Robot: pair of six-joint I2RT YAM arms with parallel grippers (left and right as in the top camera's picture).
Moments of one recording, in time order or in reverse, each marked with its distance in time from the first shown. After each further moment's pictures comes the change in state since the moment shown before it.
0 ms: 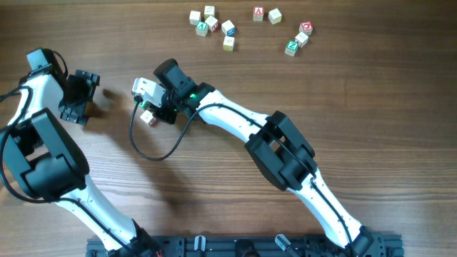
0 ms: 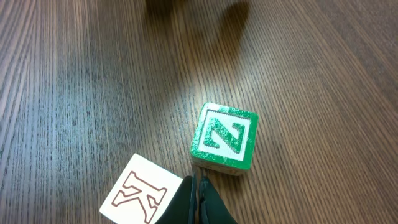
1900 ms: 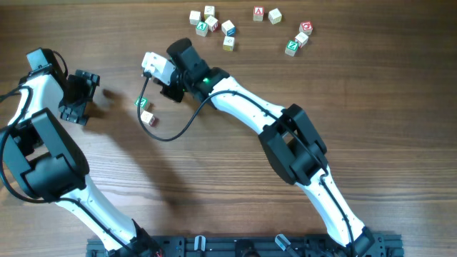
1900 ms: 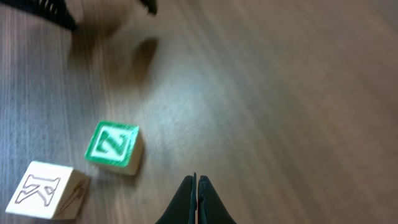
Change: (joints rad) left arm 0.000 0.000 0.000 0.000 0.000 0.000; right arm -0.085 -0.048 0.016 0.071 0.060 -0.026
